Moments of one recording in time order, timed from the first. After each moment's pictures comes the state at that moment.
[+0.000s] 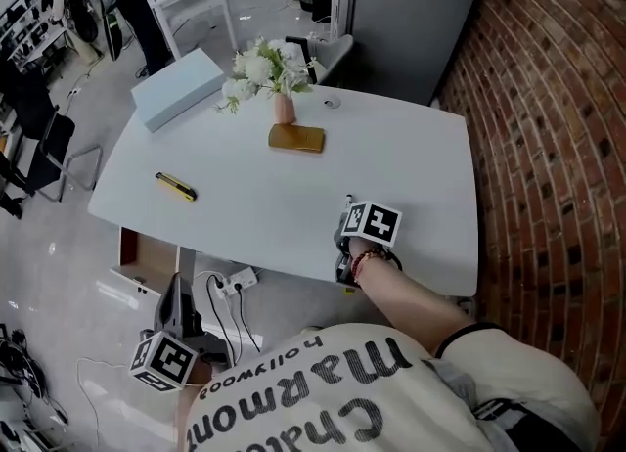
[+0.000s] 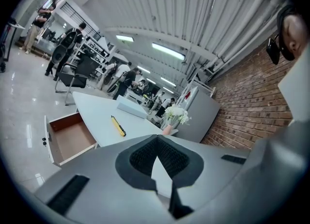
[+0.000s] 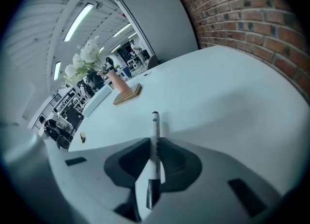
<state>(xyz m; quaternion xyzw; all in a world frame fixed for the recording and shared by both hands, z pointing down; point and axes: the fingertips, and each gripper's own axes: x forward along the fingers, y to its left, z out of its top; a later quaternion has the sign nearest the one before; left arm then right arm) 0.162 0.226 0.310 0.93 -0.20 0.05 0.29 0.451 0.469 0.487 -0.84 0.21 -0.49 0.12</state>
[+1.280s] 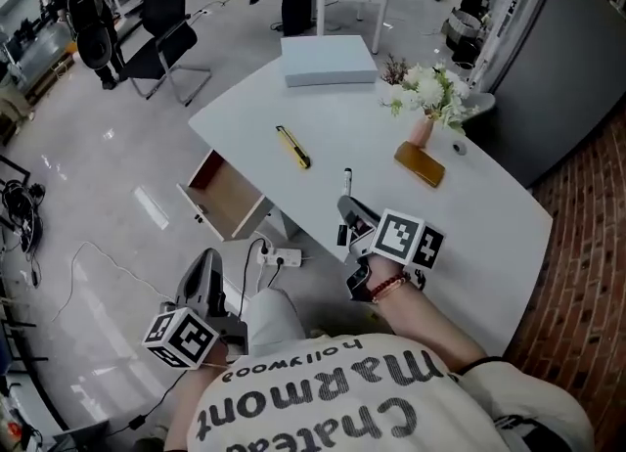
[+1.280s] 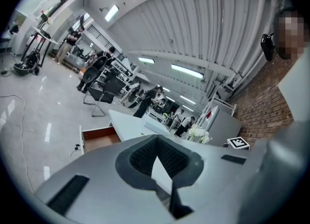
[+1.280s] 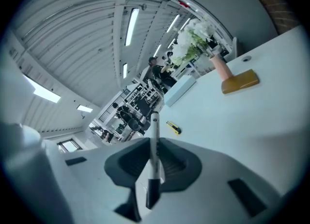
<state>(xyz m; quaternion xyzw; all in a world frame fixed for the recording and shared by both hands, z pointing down) 0.036 0.178 0.303 0.89 -0.34 -0.03 0.31 0.302 0.240 0.337 -0.68 0.56 -0.42 0.19</state>
